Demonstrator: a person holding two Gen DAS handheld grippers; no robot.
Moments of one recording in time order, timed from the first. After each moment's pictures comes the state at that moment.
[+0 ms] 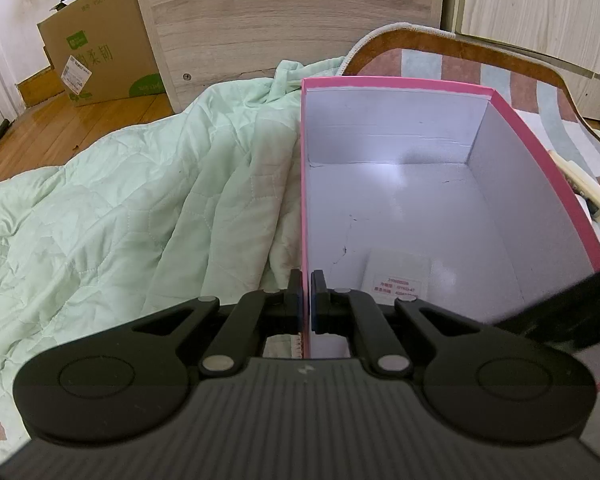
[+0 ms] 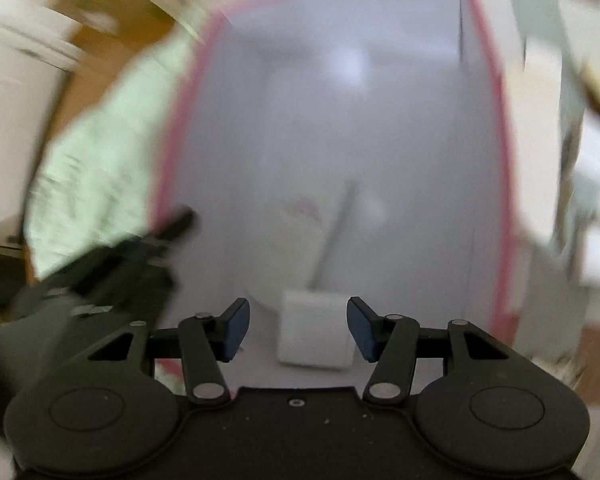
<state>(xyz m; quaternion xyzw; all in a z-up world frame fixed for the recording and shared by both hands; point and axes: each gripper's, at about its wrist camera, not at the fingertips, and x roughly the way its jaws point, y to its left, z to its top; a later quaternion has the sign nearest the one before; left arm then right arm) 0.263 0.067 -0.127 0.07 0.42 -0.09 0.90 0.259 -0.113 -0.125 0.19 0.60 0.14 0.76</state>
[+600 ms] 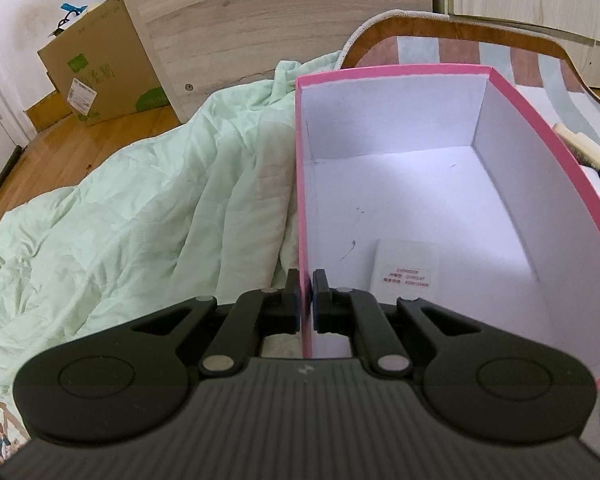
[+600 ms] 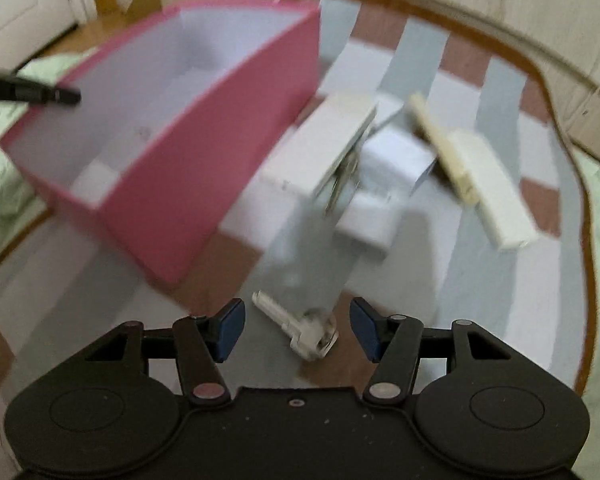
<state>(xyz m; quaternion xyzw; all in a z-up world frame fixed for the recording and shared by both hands) 0.258 0.053 -0.126 0.13 0.42 -0.07 0.90 0.132 -0.227 -0.169 -0.04 0.50 0.10 0.86</state>
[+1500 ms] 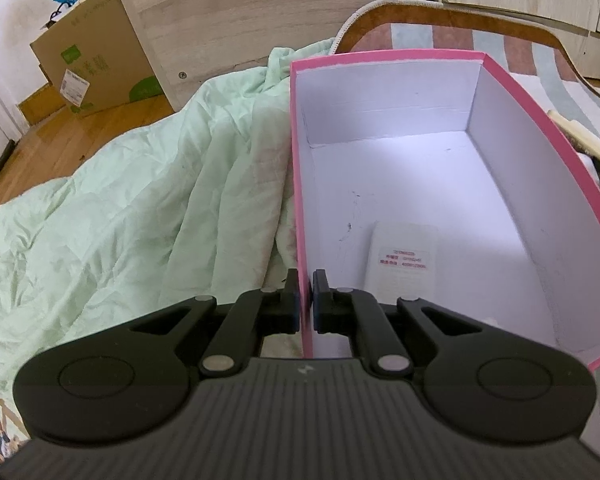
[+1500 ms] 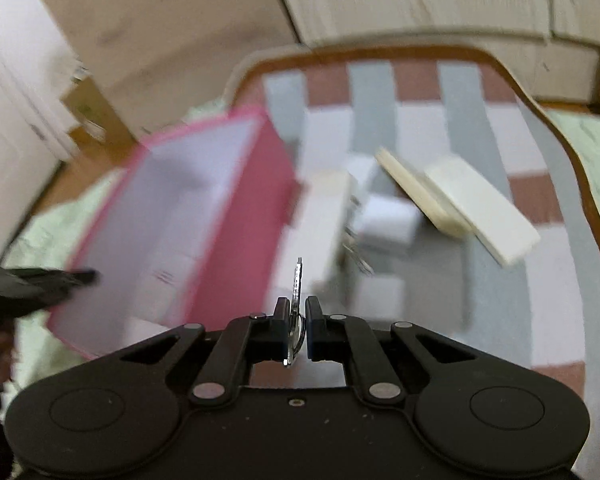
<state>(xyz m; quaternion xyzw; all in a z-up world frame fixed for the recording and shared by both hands) 0.255 0.058 -0.129 0.13 0.43 -0.08 0.89 0.149 -0.249 -0.105 0.16 0.42 0.08 0.89</state>
